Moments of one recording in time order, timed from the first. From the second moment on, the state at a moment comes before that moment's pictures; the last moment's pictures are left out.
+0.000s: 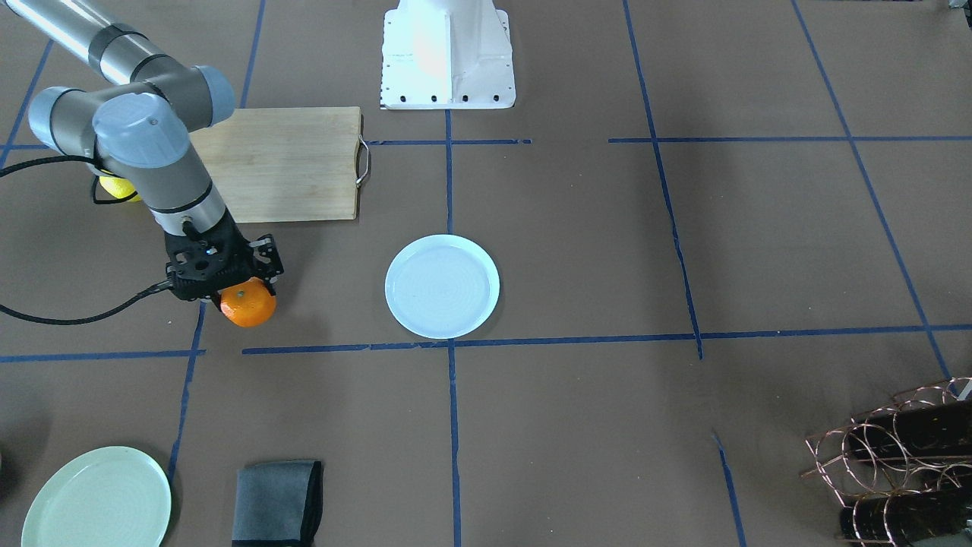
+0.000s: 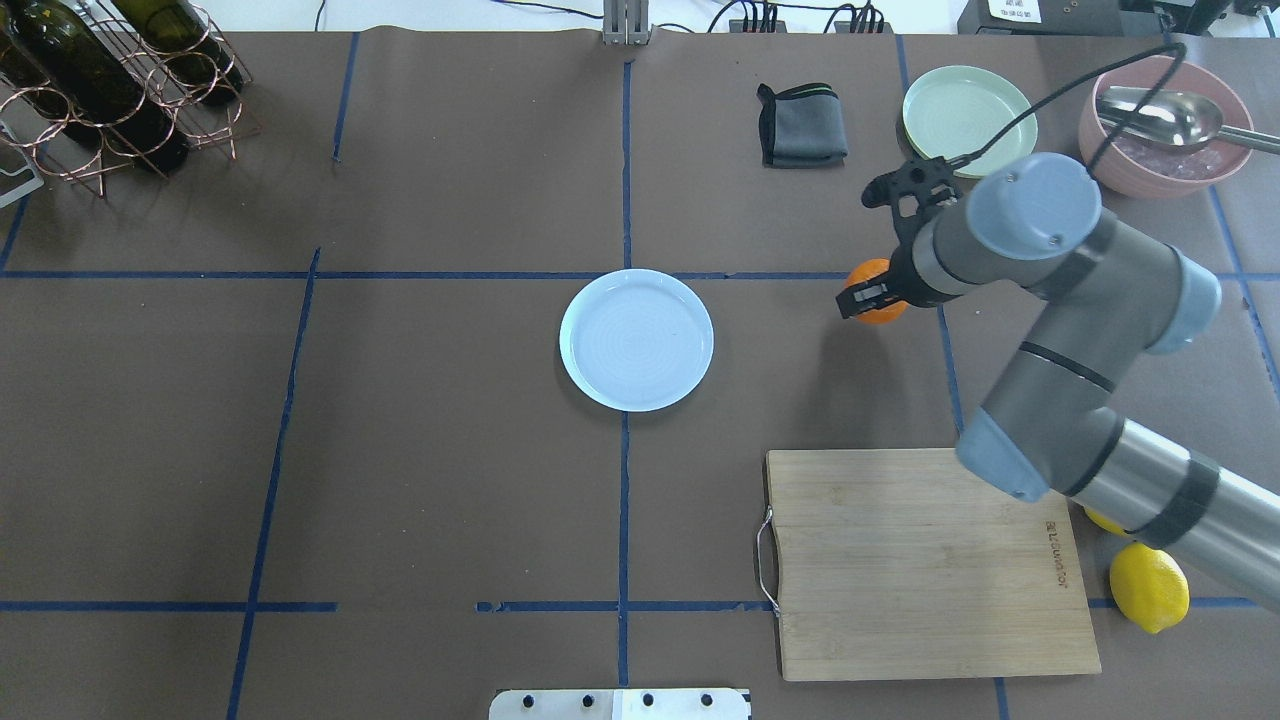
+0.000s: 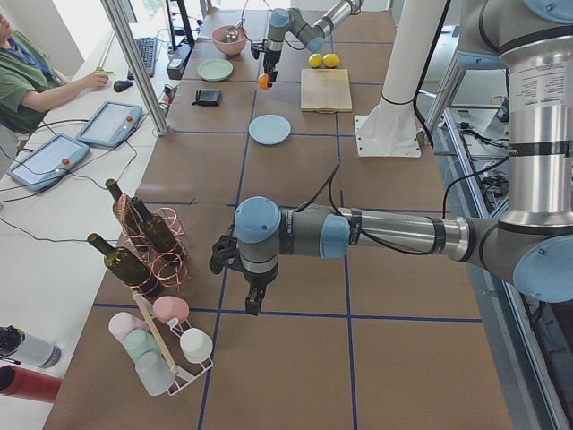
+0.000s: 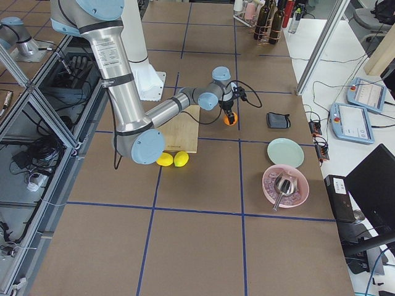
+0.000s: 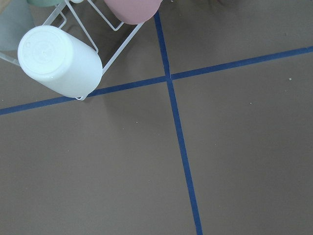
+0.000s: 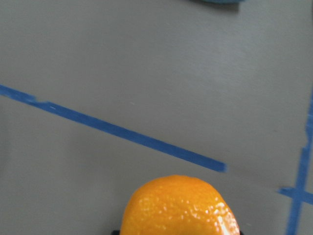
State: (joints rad) left arm -1.60 -1.46 -1.77 -1.53 -2.34 0.18; right arm 0.71 -1.15 1.68 -1.32 1.85 0.77
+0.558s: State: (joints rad) left arm -1.60 -1.46 -1.78 -1.53 -2.34 0.18; right arm 0.55 -0.70 1.40 -1.56 1.70 1.04
